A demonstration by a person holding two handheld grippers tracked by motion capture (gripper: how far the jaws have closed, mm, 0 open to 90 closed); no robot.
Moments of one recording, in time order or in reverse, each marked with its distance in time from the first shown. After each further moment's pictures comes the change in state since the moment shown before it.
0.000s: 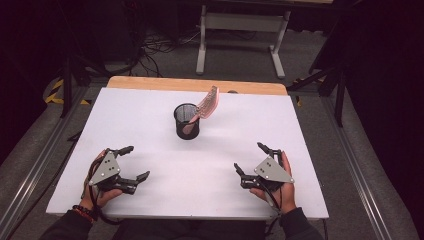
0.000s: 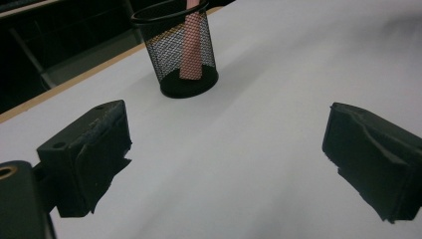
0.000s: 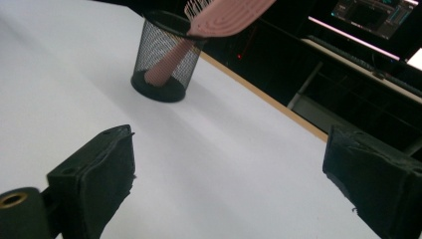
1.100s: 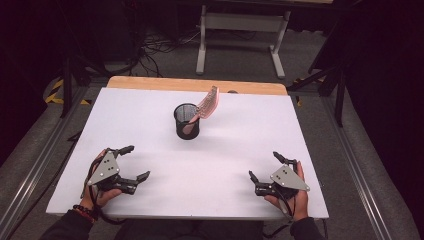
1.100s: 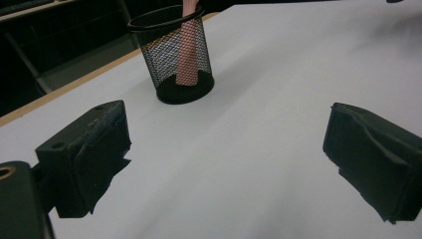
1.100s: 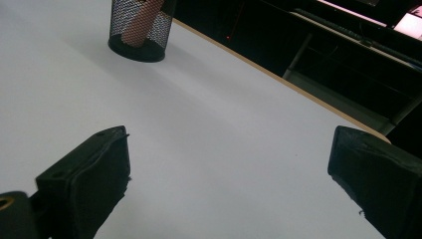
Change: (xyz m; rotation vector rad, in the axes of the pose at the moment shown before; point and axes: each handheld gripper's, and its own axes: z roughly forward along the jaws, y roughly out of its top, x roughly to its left) left arm 0.000 0.001 0.000 -0.013 -0.016 -0.006; right arm -0.016 -0.040 -0.023 0.045 -0.036 0.067
